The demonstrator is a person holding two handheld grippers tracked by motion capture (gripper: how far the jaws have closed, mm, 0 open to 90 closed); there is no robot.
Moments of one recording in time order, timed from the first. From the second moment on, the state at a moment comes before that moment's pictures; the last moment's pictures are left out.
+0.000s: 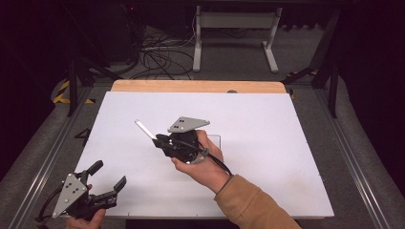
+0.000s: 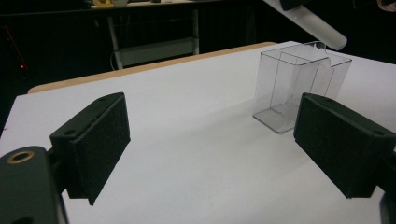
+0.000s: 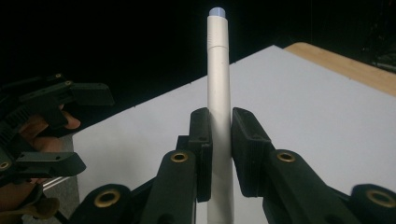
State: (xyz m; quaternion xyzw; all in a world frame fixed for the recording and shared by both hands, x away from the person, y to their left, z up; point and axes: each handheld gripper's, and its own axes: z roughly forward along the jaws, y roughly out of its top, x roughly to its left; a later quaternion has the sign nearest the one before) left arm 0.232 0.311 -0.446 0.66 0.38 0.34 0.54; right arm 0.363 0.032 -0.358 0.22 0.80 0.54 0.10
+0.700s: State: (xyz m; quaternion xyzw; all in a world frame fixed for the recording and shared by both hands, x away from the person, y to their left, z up) left arm 0.231 0.311 -0.446 0.66 0.38 0.35 0.54; right arm 0.376 -0.025 -0.359 0.17 0.76 0.62 0.11
